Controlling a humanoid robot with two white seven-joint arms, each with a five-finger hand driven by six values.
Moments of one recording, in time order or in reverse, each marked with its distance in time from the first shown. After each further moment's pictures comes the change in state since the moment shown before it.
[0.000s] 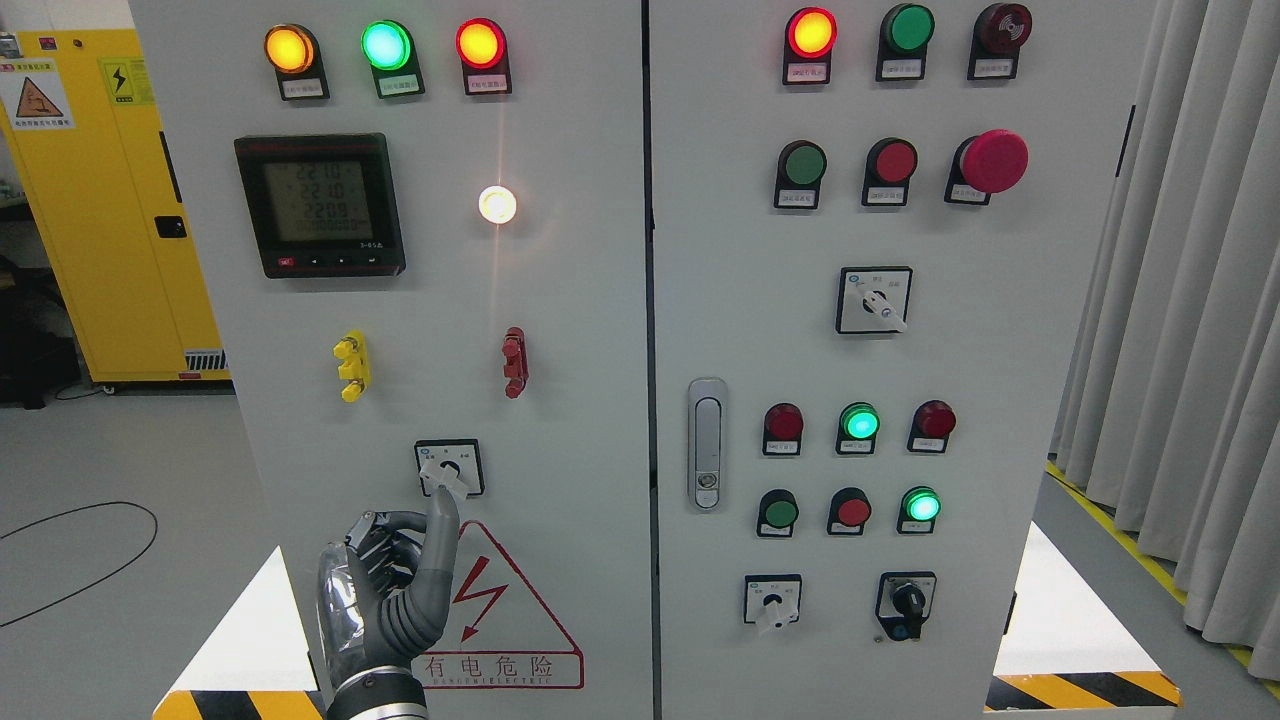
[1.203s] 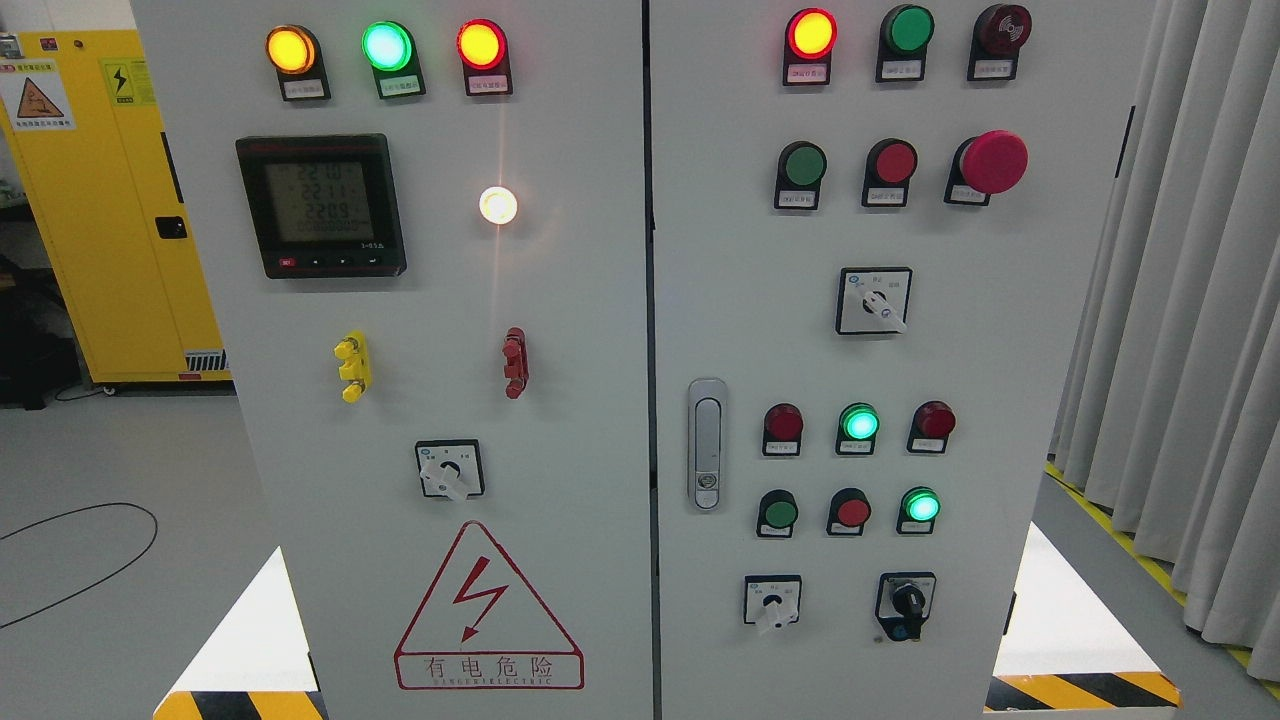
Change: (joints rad) left arm 0.550 0.100 0.307 0.210 0.243 -0.722 -0.408; right arm 0.000 0.000 0.000 0.000 0.000 0.000 0.000
